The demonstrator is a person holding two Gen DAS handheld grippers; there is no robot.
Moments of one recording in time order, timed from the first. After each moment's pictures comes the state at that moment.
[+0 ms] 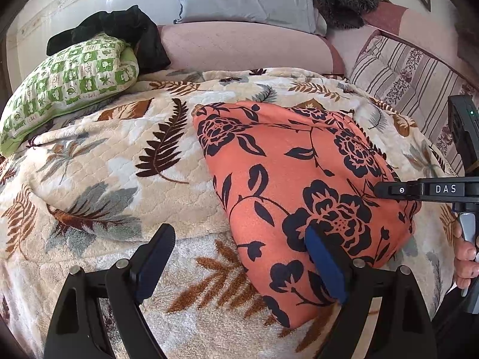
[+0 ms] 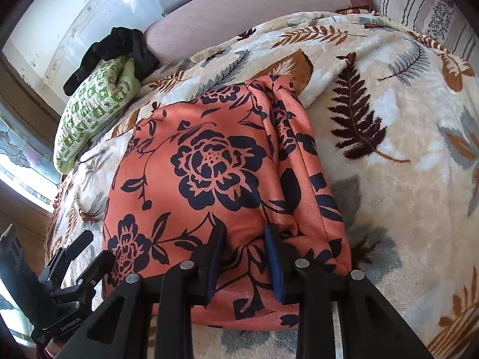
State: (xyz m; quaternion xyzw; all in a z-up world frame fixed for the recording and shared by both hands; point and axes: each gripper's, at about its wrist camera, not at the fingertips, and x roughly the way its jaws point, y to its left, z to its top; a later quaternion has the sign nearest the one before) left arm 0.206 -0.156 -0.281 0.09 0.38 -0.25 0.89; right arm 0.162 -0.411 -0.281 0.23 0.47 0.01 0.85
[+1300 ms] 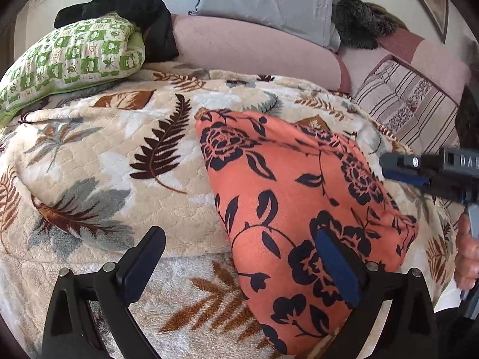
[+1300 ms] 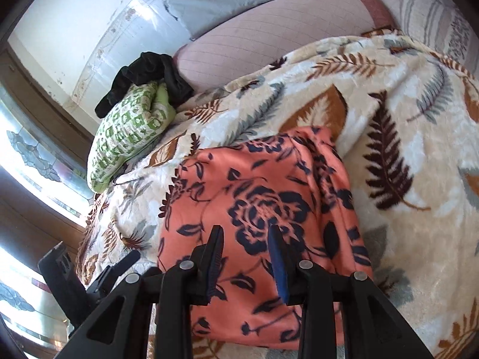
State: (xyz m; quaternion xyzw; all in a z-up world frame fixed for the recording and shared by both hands) left arm 0.235 -0.154 -0.284 0.02 0.41 -0.25 0.88; right arm 0.186 -0.405 -0.228 0.25 0.41 0.07 0.87
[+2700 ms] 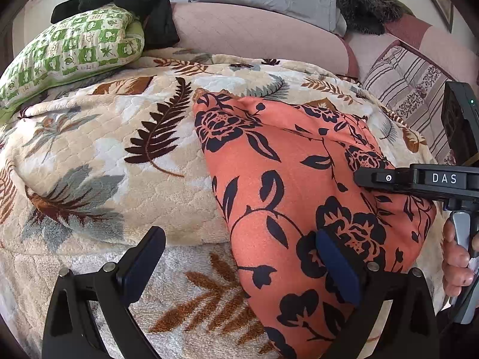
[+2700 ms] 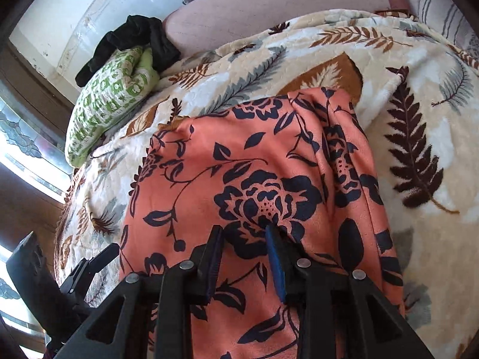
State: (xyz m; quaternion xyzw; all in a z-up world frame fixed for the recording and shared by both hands) left arm 0.236 -0.162 -0.297 0.04 0.42 -0.23 0.88; right arm 0.214 -0.389 -0.275 0.22 0.47 0.07 0.85
